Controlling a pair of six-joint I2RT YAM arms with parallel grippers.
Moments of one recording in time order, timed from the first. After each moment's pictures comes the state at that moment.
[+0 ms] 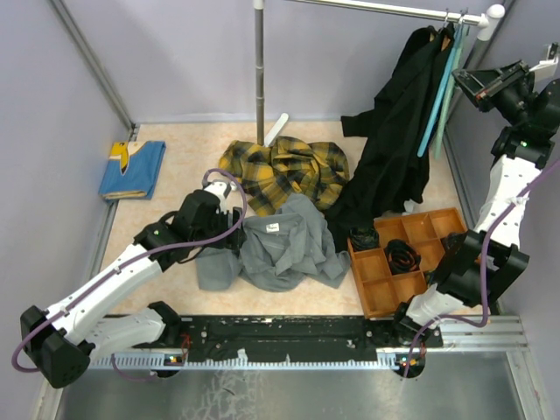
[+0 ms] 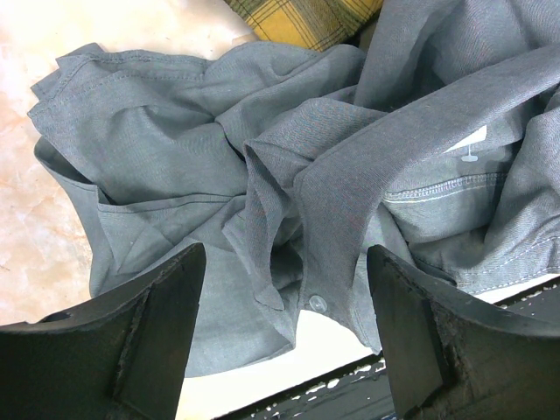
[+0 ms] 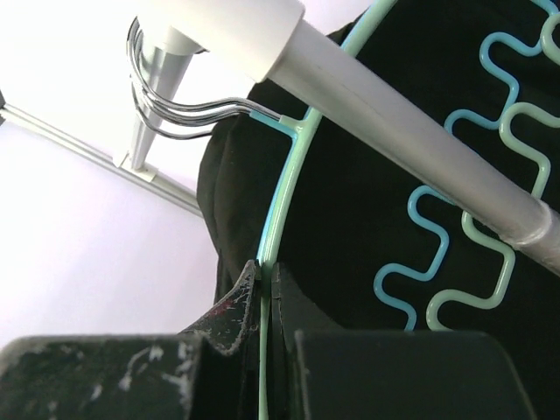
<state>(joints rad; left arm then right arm) -0.69 1.00 0.86 -0.62 -0.15 -0.41 -0.52 1.57 1.62 0.19 -0.96 1.13</state>
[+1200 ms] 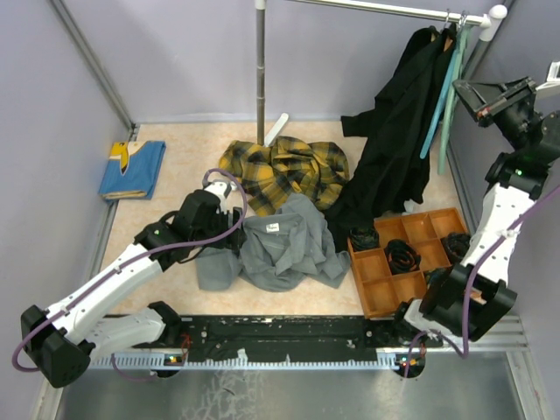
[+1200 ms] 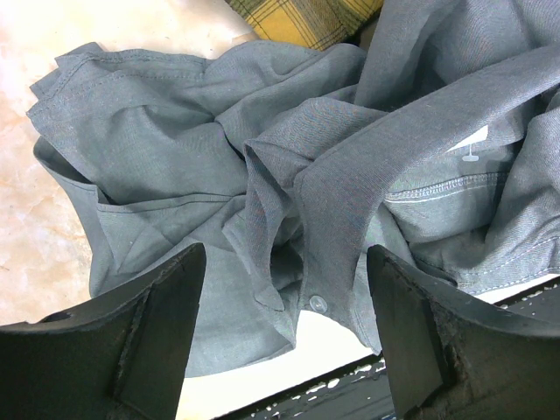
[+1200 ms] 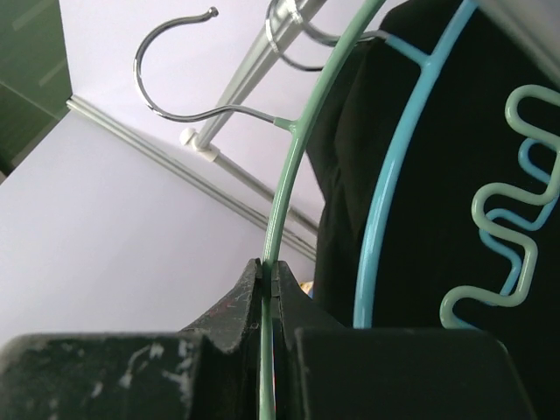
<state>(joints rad) -0.69 1.01 0.86 -0.62 -0.15 -0.41 -0.57 1.36 1.41 0.42 -0.98 1.33</state>
